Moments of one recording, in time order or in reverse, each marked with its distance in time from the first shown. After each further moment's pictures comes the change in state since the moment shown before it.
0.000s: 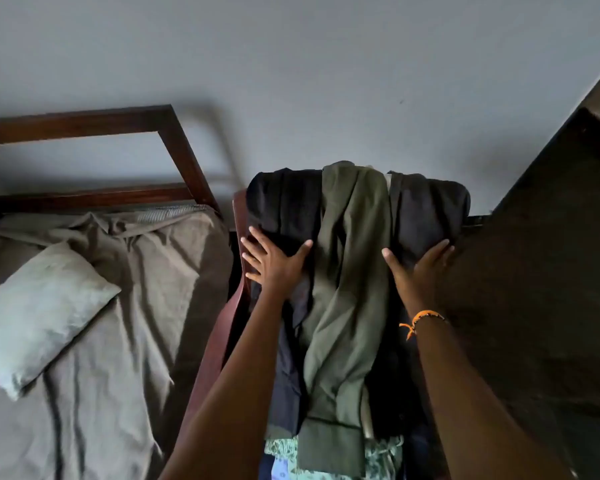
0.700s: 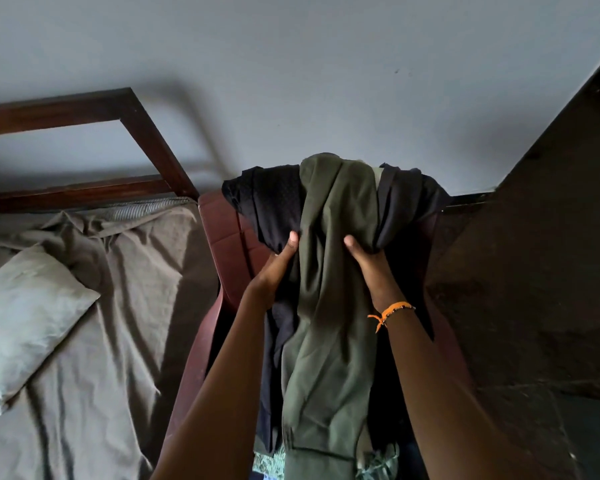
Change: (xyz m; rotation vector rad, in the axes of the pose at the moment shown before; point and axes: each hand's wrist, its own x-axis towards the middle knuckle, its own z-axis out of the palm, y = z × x) left_hand 0.034 0.006 0.026 -0.570 -0.495 -0.098; right_hand 0.026 -0.024 0.041 0.591 -0.379 0.205
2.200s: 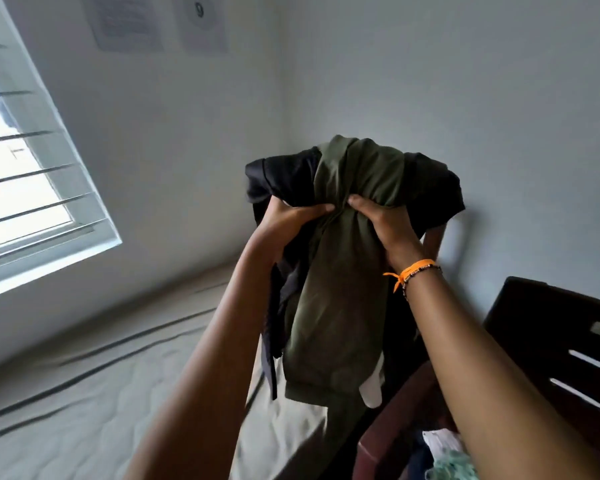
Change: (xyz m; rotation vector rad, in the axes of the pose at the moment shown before) left_hand -0.493 0.069 -0.280 -0.028 0.773 0.878; right_hand -0.408 -0.098 0.336 0.087 -0.970 -0.444
